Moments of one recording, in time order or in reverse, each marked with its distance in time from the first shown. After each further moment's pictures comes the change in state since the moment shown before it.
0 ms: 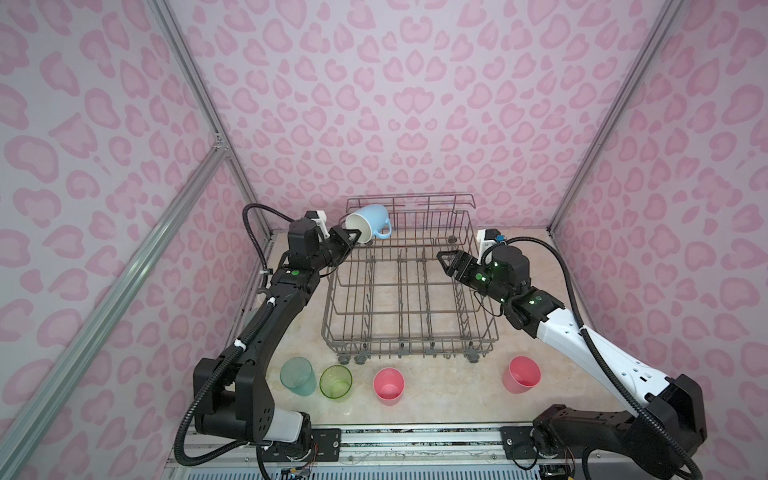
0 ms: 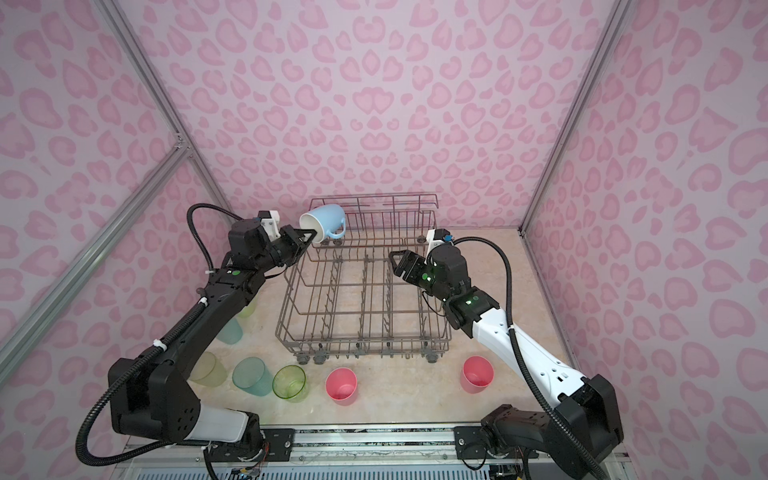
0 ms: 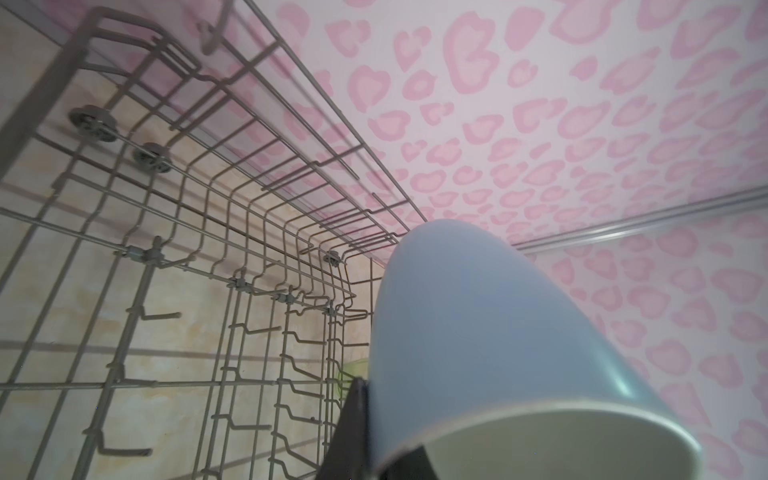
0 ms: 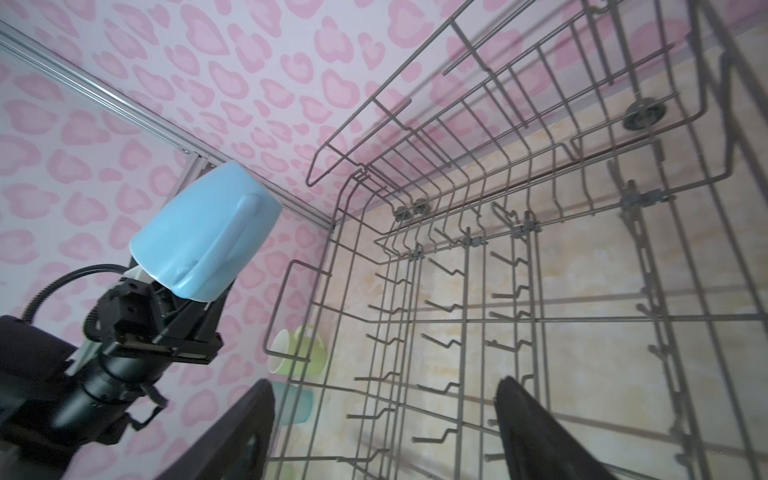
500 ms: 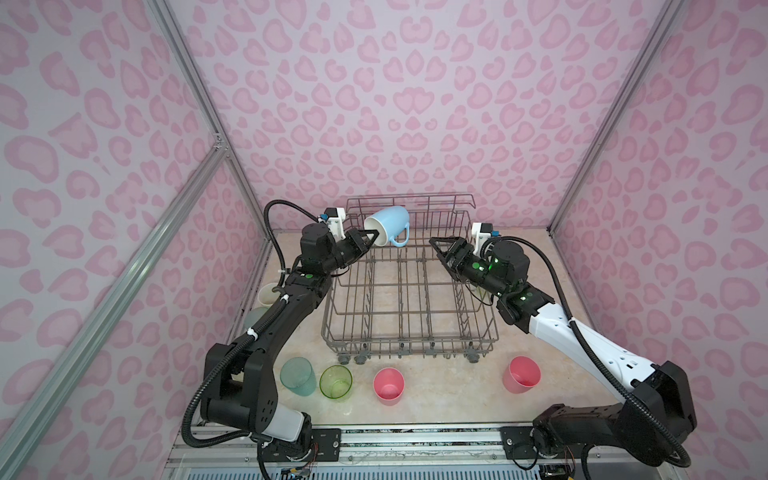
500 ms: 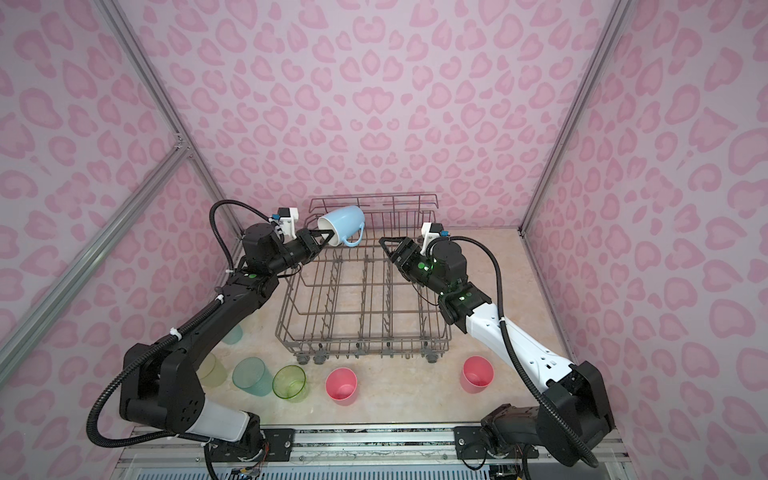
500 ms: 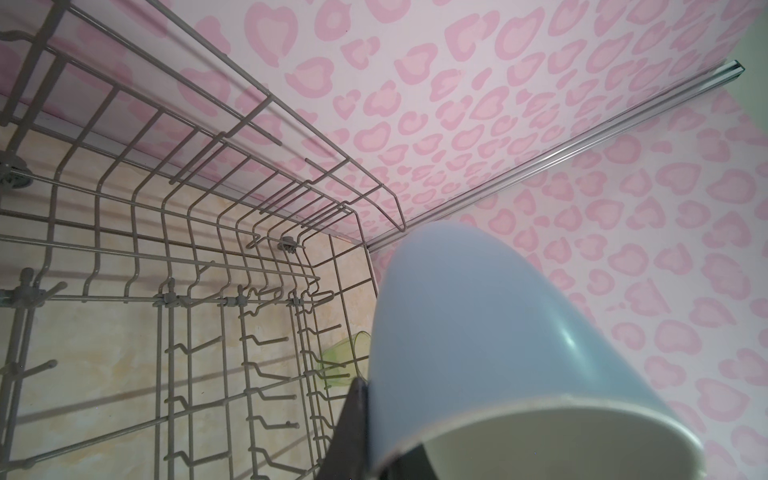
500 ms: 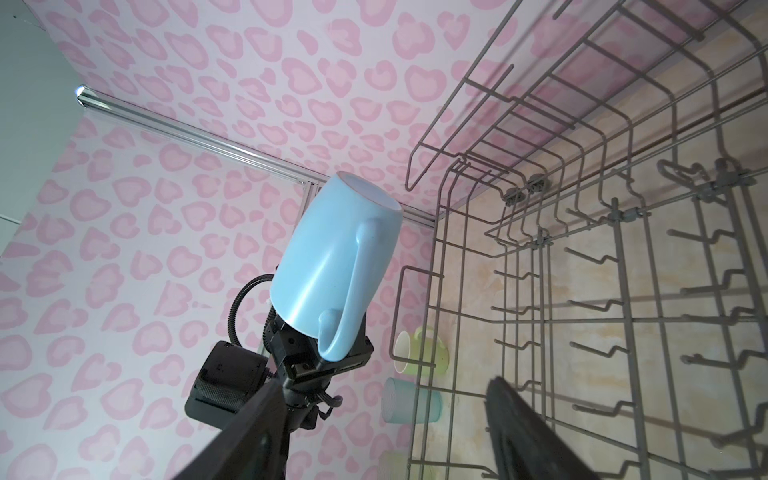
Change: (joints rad) left arm -0.053 0.058 -0.041 0.197 0.089 0.055; right arm 0.000 0.071 0.005 0.267 -0.153 0.313
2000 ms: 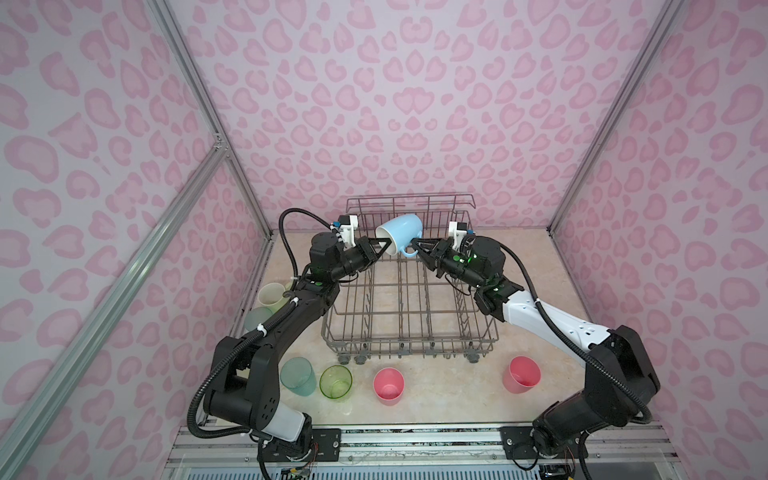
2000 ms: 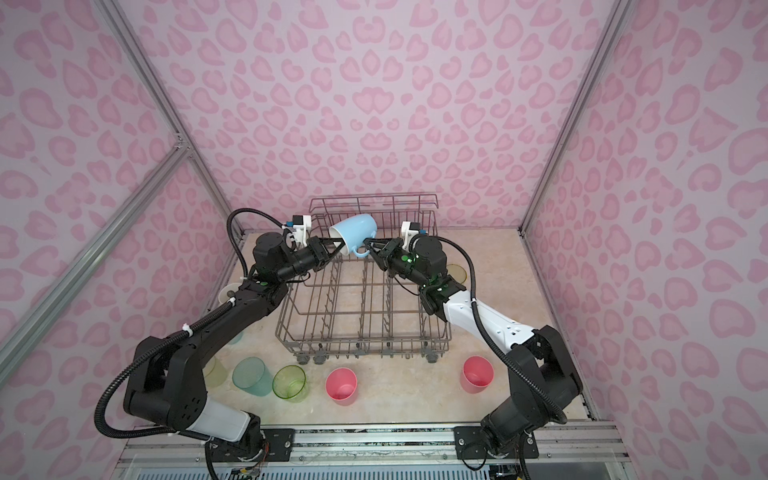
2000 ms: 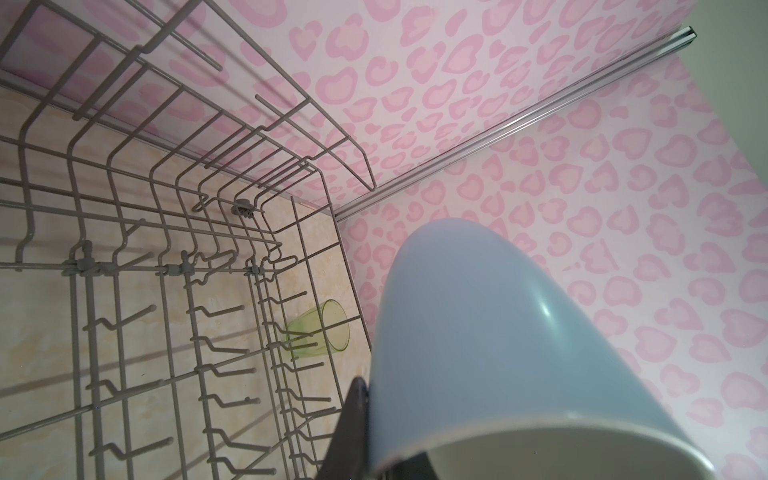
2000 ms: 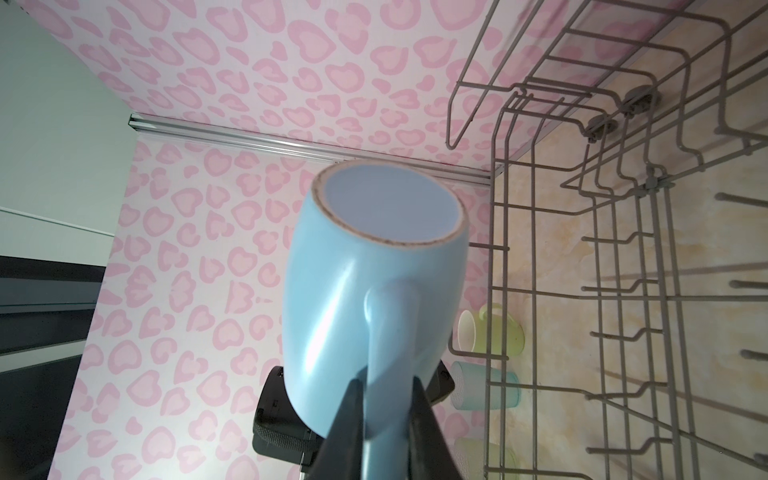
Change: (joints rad) left arm -0.051 0.014 -0.087 0.164 0.082 -0.077; right arm 0.039 0.202 0.063 0.235 -0.090 0.230
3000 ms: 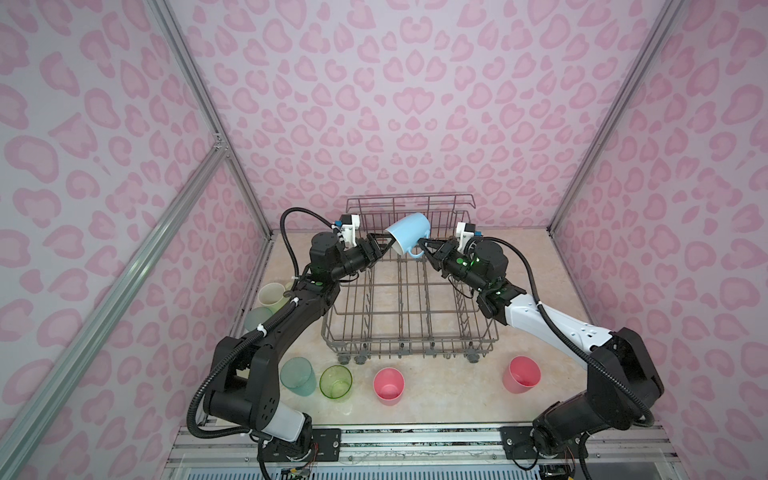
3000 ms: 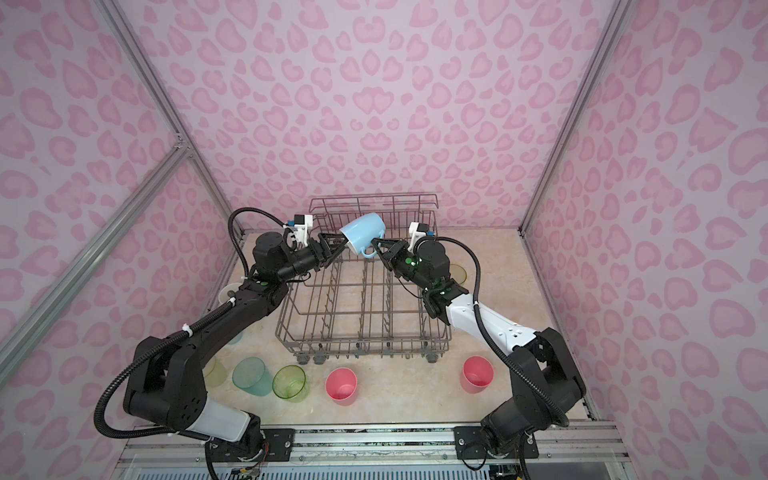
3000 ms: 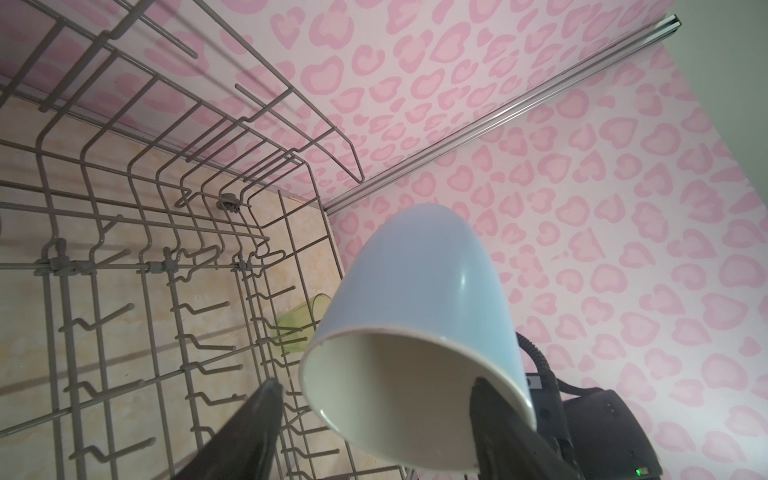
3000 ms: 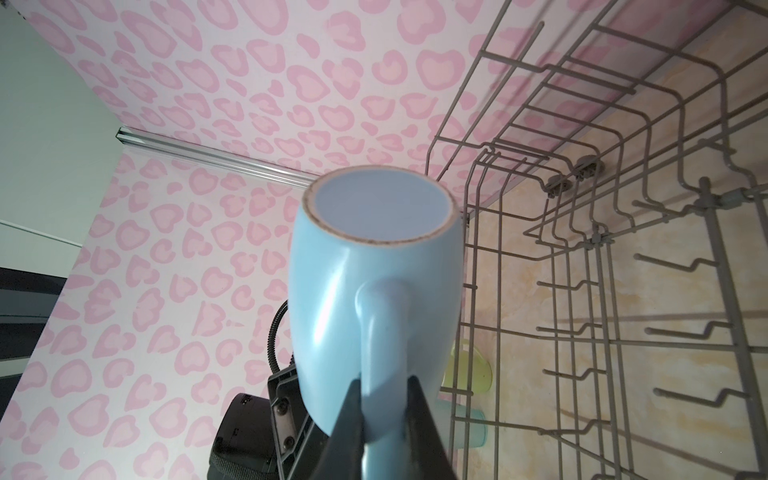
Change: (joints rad) left arm 0.000 0.000 0.001 -0.005 0.029 0.002; right arm -0.016 -0.024 -0.053 0.019 0.103 -0.102
